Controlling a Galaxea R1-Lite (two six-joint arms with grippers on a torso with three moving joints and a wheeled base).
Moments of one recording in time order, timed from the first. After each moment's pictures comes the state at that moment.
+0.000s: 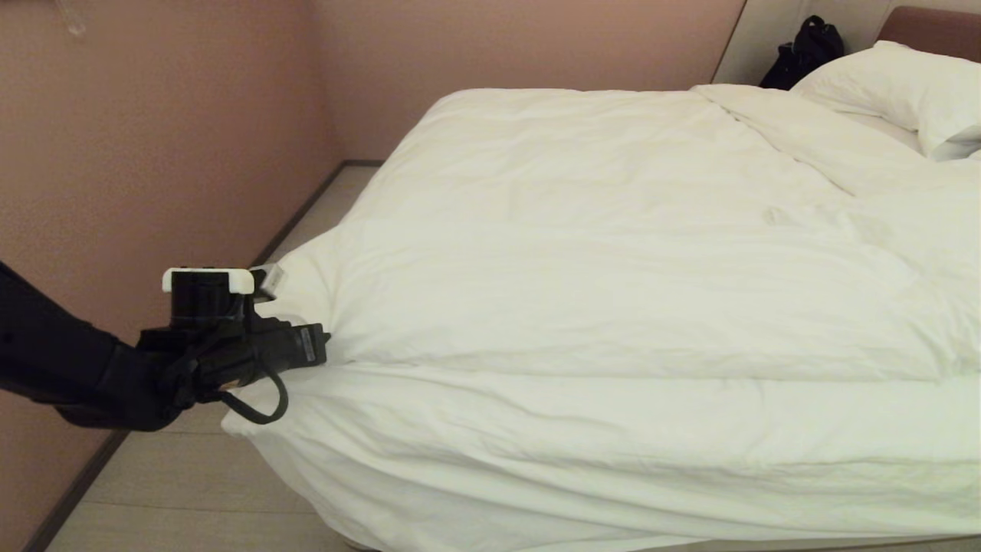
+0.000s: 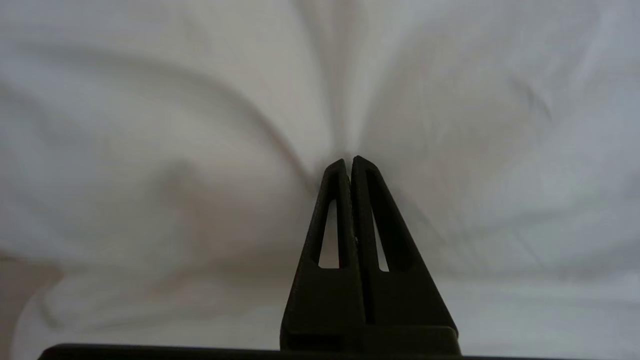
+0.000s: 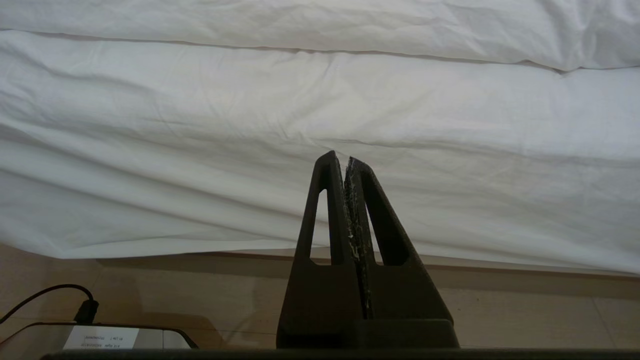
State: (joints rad) left arm -0.06 1.93 -0.84 -0.62 -0.23 -0.17; right arm 0.01 0.00 0.00 0.01 0.02 -0.04
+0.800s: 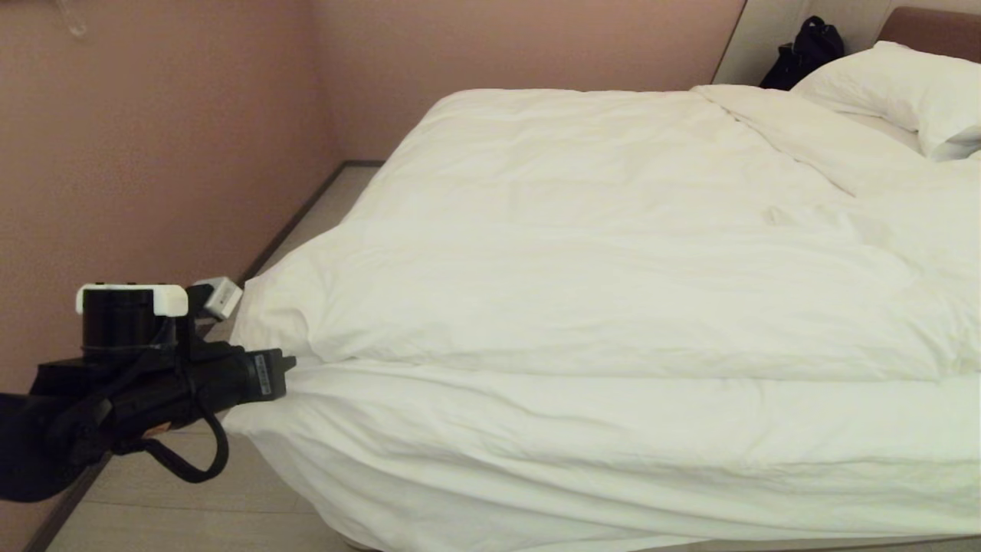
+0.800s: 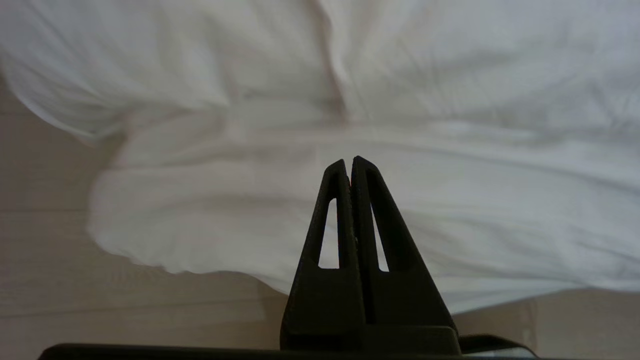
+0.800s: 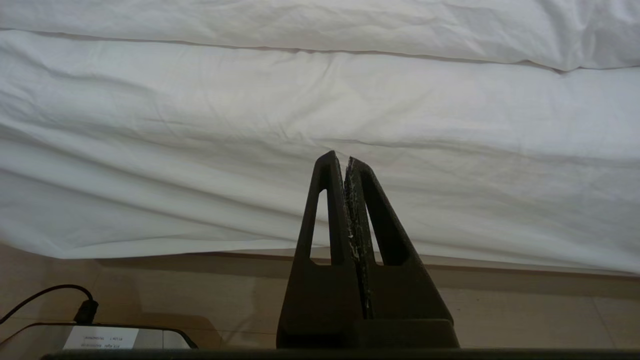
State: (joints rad) left arm -0.04 1.68 -0.64 -0.57 -0.19 -0.16; right arm 0.01 0.00 0.00 0.01 0.02 -0.04
